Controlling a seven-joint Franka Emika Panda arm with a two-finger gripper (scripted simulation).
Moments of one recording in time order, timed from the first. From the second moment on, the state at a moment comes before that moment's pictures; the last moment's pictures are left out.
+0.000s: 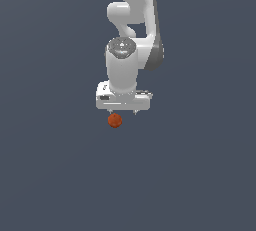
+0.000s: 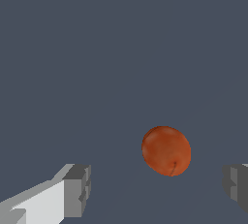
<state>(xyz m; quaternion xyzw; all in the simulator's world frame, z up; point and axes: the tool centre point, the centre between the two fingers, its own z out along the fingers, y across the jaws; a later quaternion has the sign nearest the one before) -0.004 -0.019 0.161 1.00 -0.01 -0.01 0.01</state>
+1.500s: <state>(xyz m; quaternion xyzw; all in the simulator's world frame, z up) -0.001 -0.030 0.170 1.00 -0.03 0.00 0.01</state>
